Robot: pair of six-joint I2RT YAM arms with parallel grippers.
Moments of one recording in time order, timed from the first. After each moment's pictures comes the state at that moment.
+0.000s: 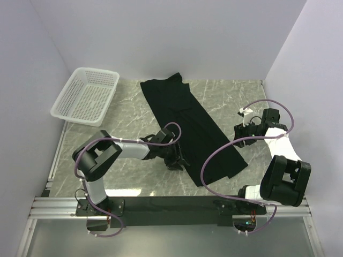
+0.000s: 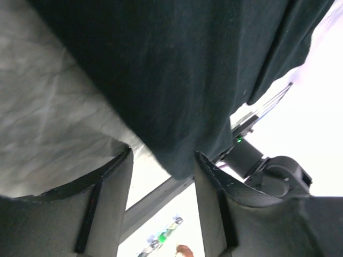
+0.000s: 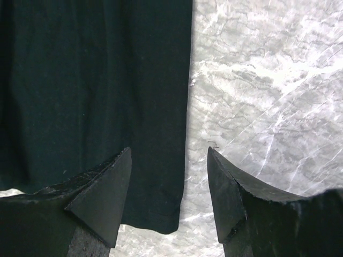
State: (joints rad) left arm -0.84 1.79 0.87 0.04 0.44 -1.23; right arm -0.30 1.36 0.88 -0.67 -0.56 -0.66
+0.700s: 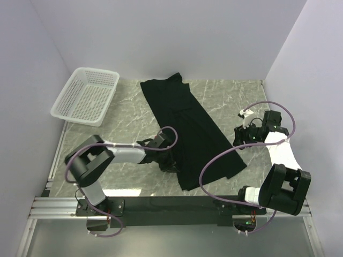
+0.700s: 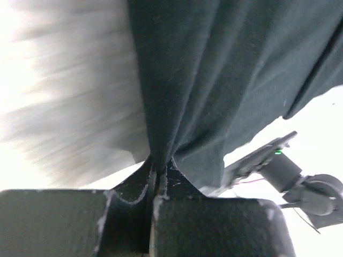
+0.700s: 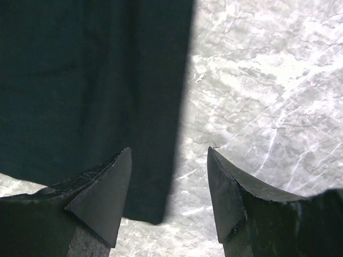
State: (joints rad) left arm -0.88 1.72 0.81 -0.06 0.30 -1.23; right arm -0.31 1.27 0.84 -0.69 -0.58 -0.68
